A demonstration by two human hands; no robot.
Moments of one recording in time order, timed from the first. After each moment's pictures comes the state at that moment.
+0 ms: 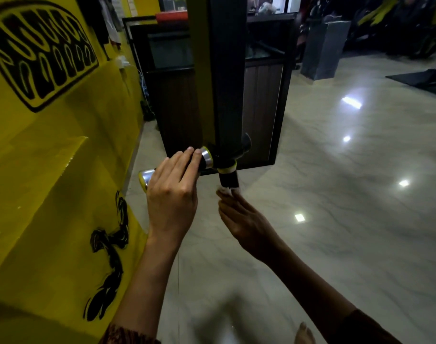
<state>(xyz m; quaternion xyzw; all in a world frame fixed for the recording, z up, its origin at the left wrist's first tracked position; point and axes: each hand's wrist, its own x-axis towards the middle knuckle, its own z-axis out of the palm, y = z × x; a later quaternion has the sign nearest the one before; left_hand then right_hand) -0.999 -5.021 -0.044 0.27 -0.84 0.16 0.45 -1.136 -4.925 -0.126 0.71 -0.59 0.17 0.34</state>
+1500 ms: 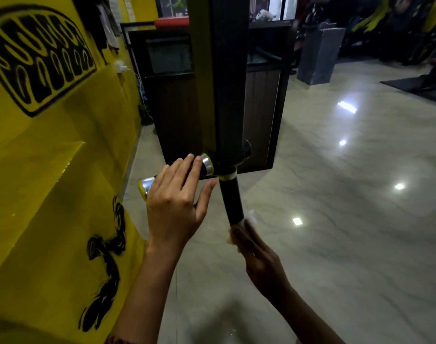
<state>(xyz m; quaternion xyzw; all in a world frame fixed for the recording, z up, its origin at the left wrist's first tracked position) -1.000 -5.017 -0.041 0.26 -0.83 0.18 0.47 -1.124 -4.895 -0.199 0.62 -0.62 0.44 0.17</state>
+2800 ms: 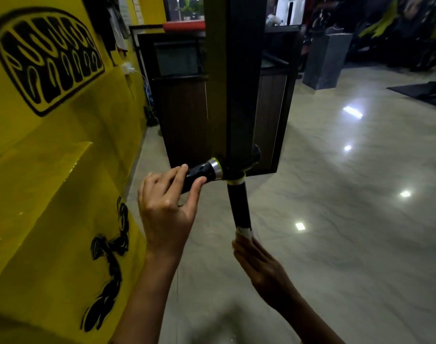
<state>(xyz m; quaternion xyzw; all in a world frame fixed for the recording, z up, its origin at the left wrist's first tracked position) -0.990 -5.024 -0.043 0.30 -0.76 0.09 0.56 -1.125 -4.889 -0.190 0.69 -0.60 0.26 0.30</state>
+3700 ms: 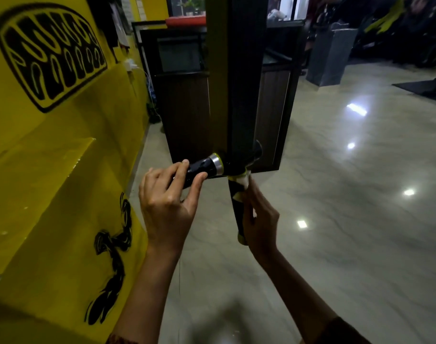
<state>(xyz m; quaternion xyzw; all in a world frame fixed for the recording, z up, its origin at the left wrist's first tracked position) -0.987 -5.024 -0.044 0.30 -0.77 0.10 0.56 -1.121 -4.948 -0.115 0.47 -0.59 0.64 0.12</state>
